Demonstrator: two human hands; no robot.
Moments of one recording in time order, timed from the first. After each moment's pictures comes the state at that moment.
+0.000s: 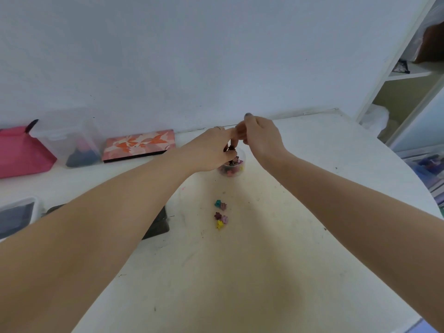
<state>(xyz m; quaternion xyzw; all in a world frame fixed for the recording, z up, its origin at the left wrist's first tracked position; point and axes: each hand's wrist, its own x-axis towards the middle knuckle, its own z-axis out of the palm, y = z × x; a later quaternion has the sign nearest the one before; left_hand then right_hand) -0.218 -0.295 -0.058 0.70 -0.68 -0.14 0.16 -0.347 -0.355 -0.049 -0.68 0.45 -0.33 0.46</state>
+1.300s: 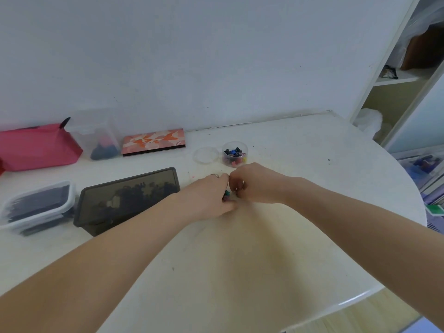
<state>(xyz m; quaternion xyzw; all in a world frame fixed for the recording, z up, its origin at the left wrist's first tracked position) -0.268 -0.177 -0.085 0.75 -0.65 -0.15 0.01 -0.399 -0.279 -0.076 -0.95 0.26 0.02 0.20</state>
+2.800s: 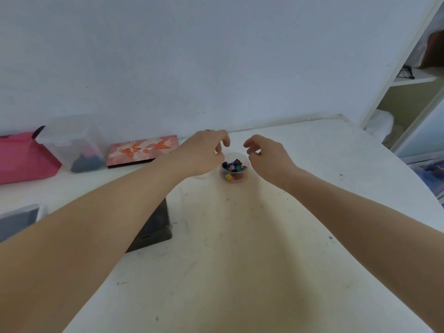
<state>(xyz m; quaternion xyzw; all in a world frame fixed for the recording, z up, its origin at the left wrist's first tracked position) -0.200 -0.282 -0.052 0.75 -0.63 -0.11 0.17 -0.371 -0.364 -0.078 -0.81 0.43 -0.23 0.32</state>
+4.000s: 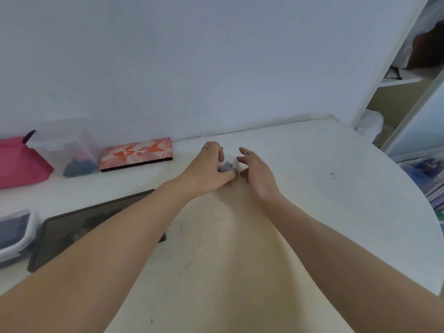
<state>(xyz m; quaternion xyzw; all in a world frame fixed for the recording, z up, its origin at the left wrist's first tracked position) -0.232 -0.276 -0.090 0.74 -0.58 -0.17 0.30 -0.370 -0.331 -0.111 -0.66 0.45 -0.30 0.52</state>
